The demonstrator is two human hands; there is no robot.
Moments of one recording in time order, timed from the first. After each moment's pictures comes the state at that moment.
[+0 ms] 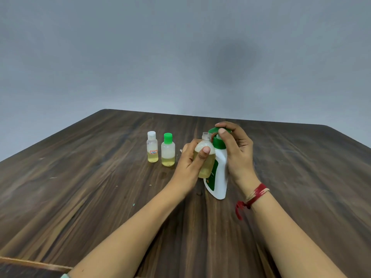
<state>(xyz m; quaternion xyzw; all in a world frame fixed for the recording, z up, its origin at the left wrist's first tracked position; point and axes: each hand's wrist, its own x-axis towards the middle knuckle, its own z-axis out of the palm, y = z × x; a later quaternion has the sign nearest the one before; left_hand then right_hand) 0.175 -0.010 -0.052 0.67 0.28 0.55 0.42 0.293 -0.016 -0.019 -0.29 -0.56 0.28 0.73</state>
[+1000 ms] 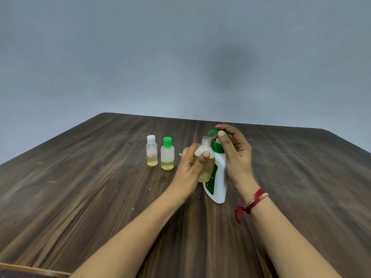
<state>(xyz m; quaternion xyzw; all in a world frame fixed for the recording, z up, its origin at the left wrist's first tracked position) 0.175 -0.013 -0.049 0.66 0.29 0.56 0.41 0.292 -0.016 -0.020 -0.28 -0.56 0.28 0.73</state>
